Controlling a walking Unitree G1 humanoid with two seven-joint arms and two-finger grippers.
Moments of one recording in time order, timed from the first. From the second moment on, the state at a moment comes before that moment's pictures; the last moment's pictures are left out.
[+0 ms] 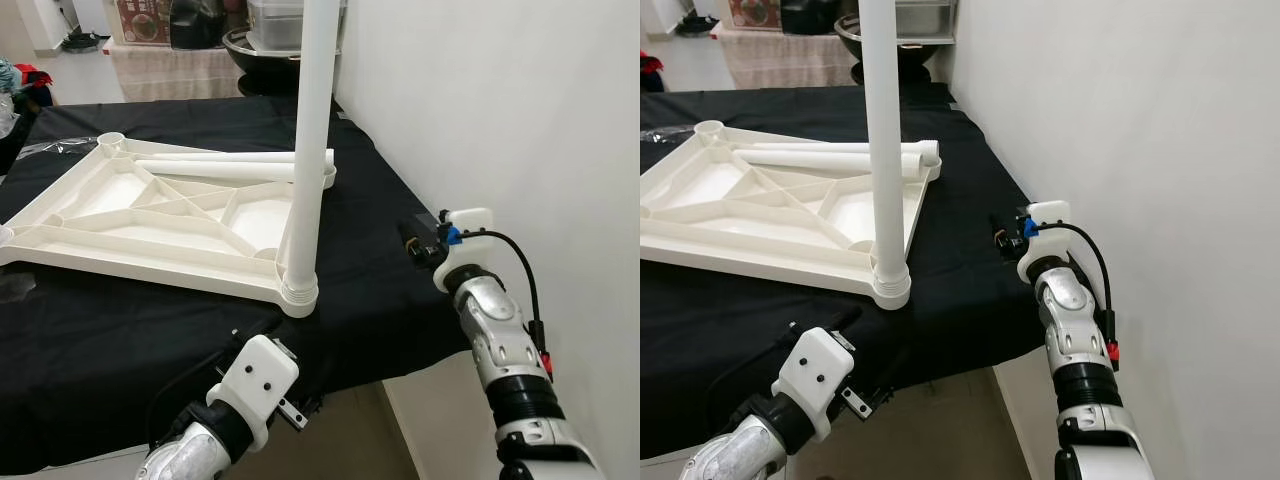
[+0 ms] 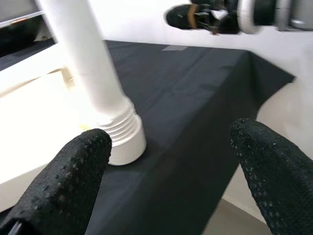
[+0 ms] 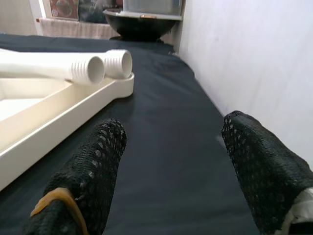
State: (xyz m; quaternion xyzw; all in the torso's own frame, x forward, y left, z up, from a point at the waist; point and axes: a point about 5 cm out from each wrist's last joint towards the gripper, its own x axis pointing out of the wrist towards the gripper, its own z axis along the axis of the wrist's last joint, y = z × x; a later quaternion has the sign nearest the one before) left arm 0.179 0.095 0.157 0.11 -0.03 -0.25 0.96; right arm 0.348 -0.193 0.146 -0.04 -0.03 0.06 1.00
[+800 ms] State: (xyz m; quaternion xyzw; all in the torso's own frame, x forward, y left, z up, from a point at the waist) left arm 0.185 0.105 0.153 0.09 -0.01 -0.21 0.97; right arm 0.337 -0.197 0.150 -0.01 -0.05 0.00 1.00
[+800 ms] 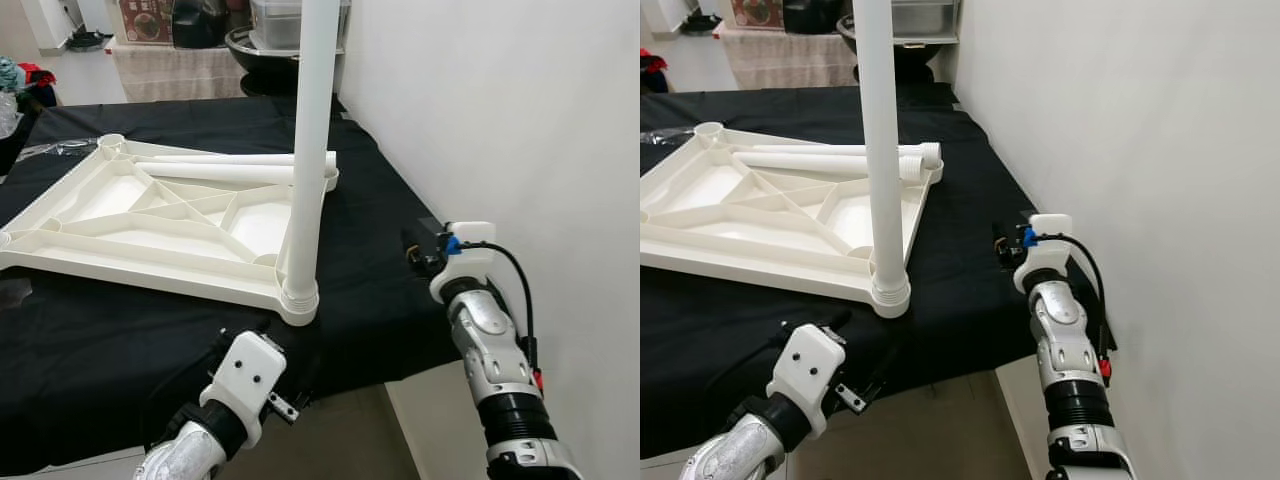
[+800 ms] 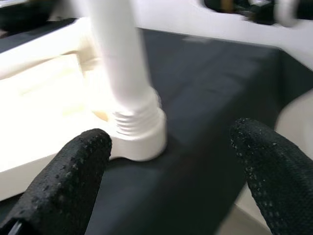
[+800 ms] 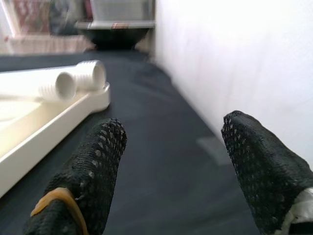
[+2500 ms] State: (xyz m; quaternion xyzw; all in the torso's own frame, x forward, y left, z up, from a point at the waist) left arm 0.192 0.114 0.155 0.09 -0.02 -0.16 0.98; right arm 0.321 -0.246 0.158 -0.07 -0.04 -0.16 0.98
